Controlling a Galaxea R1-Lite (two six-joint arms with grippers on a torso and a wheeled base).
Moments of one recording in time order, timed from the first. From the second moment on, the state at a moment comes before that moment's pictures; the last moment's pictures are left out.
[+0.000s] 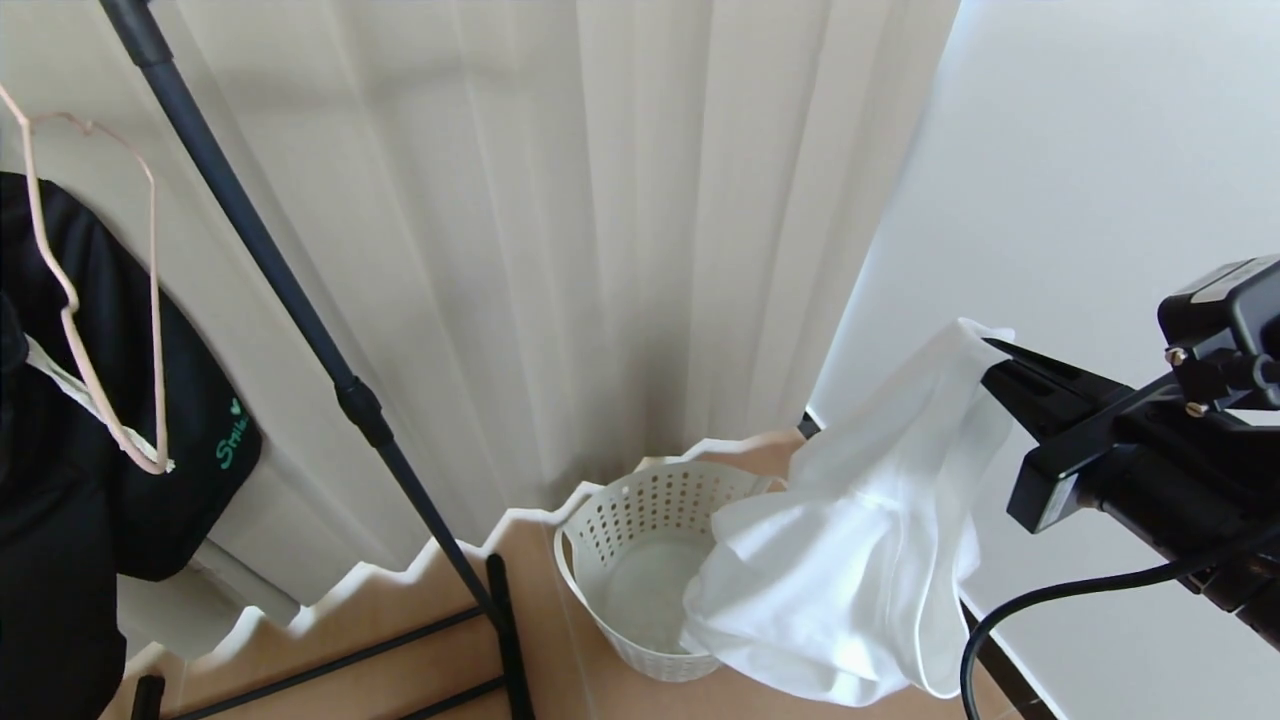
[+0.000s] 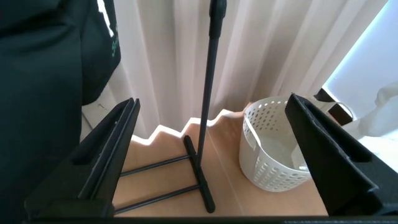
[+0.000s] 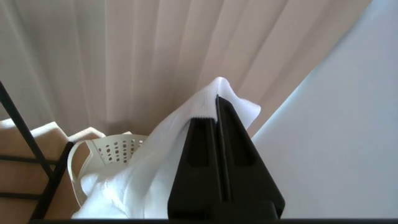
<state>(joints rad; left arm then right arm) 0.00 0.00 0.00 -0.04 0.05 -0.04 0.72 1.31 -0.47 -0.93 -0.41 -0.35</state>
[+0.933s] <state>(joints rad) 0.00 0.00 0.00 -0.04 0.05 -0.04 0.71 1.32 -0.47 -0.93 -0.40 -0.35</state>
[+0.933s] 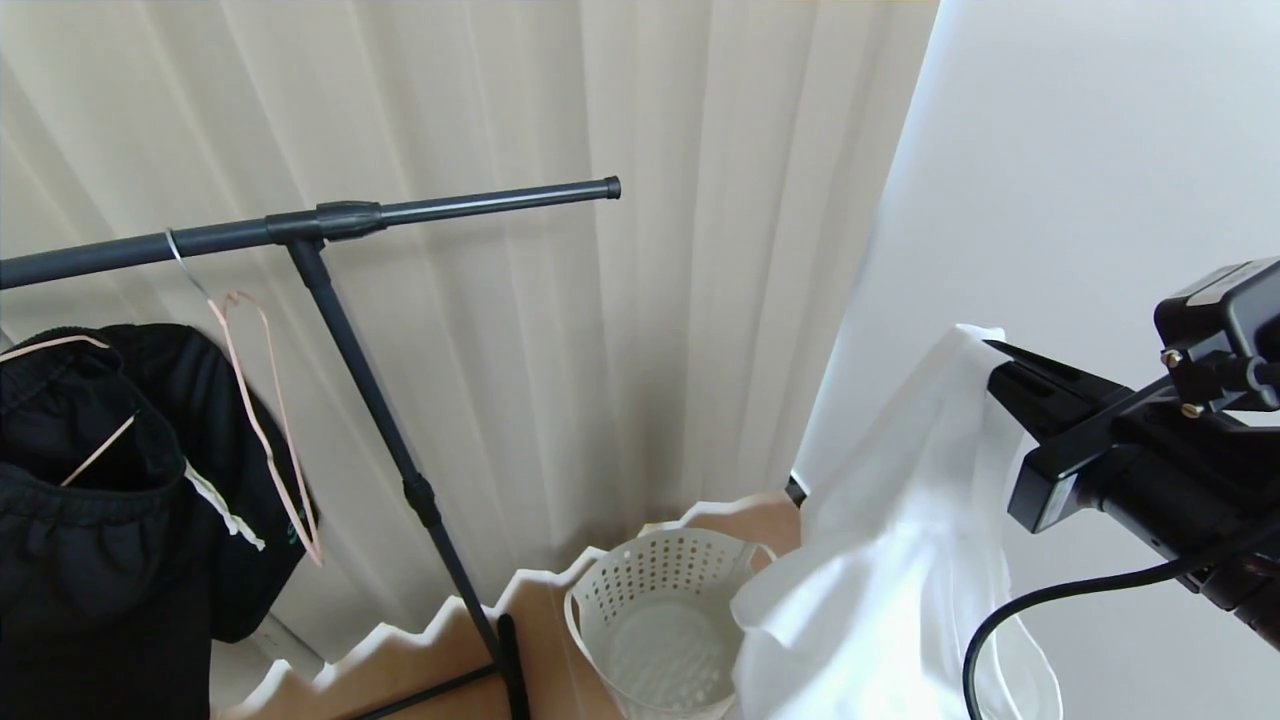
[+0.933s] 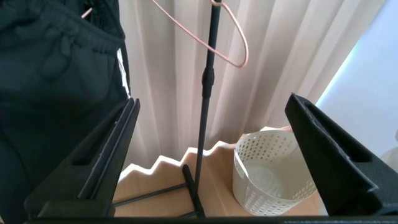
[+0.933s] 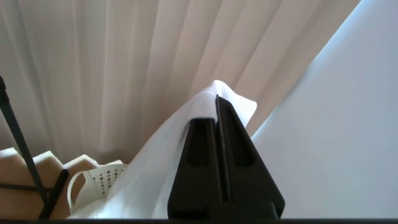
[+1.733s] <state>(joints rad) 0.00 0.00 0.00 -0.04 0.05 -0.04 0.71 1.33 -0.46 -0.93 -0.40 -0.35</state>
